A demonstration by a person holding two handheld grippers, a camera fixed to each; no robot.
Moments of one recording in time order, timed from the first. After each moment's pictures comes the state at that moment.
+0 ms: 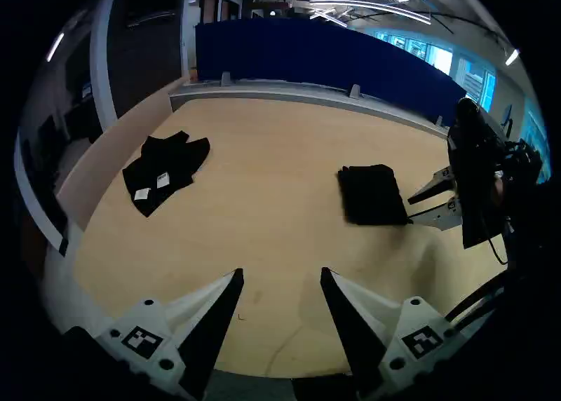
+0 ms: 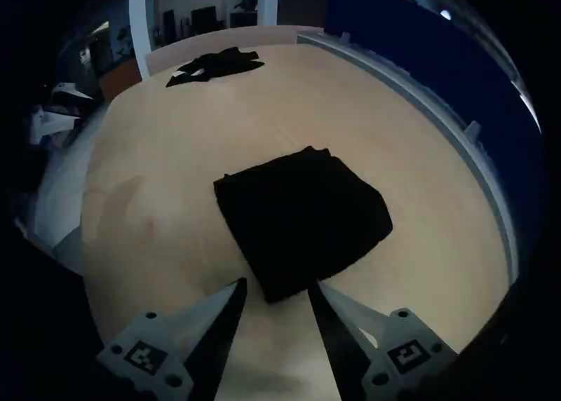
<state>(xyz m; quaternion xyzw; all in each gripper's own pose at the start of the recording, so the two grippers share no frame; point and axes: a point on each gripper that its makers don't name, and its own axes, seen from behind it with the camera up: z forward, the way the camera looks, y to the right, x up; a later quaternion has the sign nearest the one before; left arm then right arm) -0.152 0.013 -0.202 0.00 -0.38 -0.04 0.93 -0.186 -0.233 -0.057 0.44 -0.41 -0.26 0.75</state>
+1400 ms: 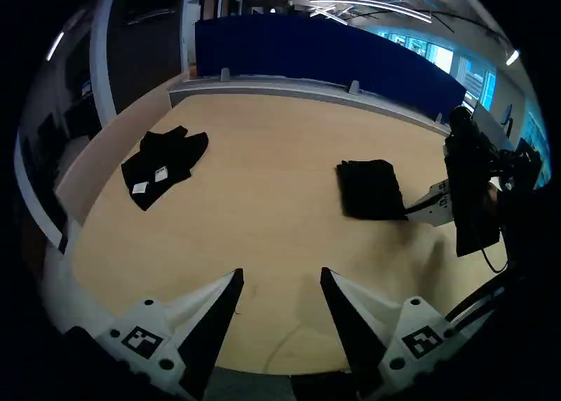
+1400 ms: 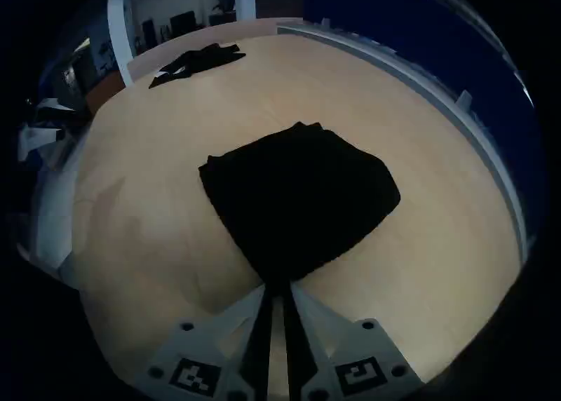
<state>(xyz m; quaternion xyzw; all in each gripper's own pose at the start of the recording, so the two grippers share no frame) -0.161 0.018 -0.208 0.00 -0.38 -0.05 0.92 -0.214 -0.229 -0.069 0.42 -0.44 -0.23 0.76</state>
